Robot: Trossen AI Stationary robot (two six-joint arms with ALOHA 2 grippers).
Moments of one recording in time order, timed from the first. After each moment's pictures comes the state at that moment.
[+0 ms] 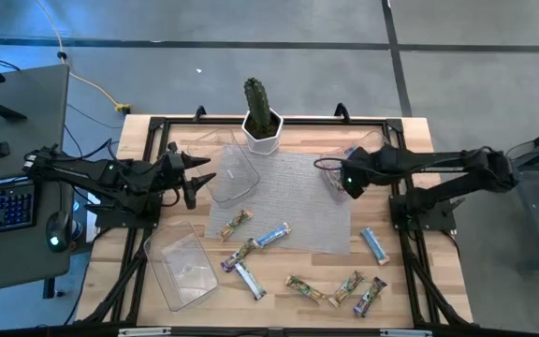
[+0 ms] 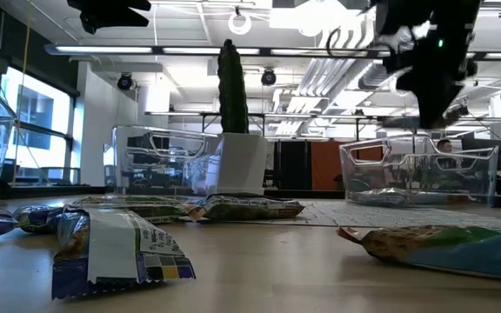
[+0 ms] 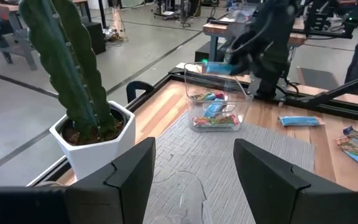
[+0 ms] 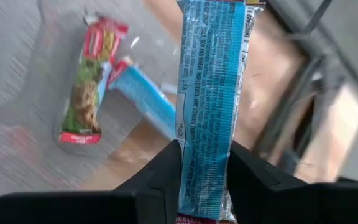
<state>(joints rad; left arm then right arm) -0.24 0.66 0.70 -0.29 -0.65 -0.19 -0.14 1.20 0.91 -1.23 0.50 0.70</state>
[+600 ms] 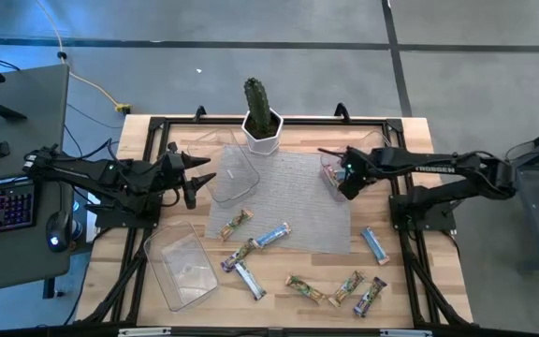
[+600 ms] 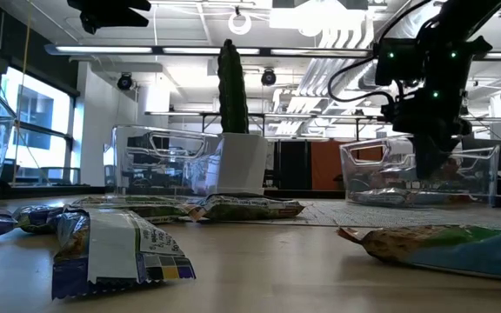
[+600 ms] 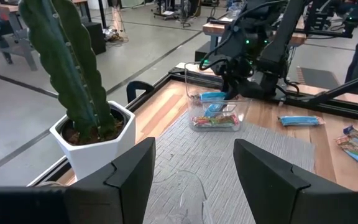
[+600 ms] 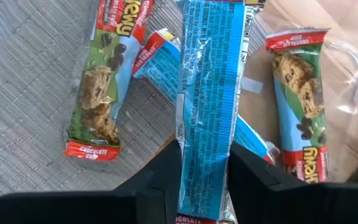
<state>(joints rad) -0.24 0.66 0.70 -0.29 -0.65 -0.19 -0.39 1.20 0.63 -0.81 0.24 0.44</state>
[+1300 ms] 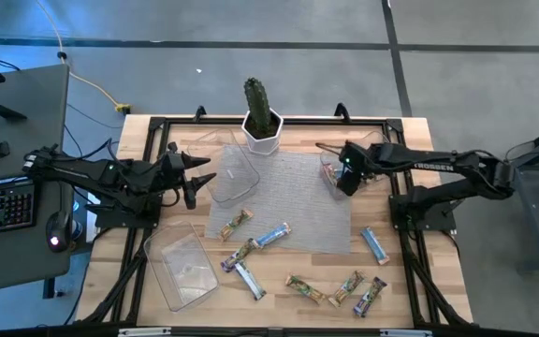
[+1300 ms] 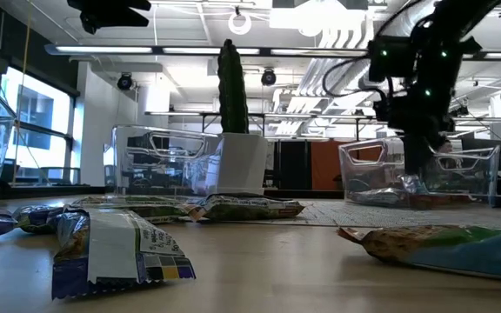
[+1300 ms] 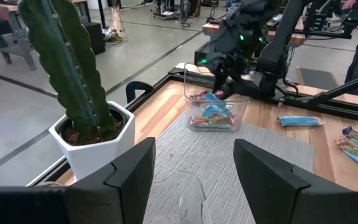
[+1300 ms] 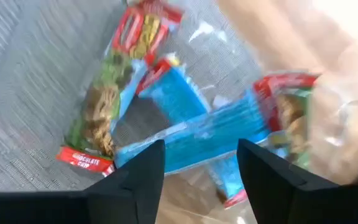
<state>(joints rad) -0.24 0.66 0.70 -0.29 -0.64 -0.19 -0.42 1.21 0.69 -0.77 0.21 0.33</state>
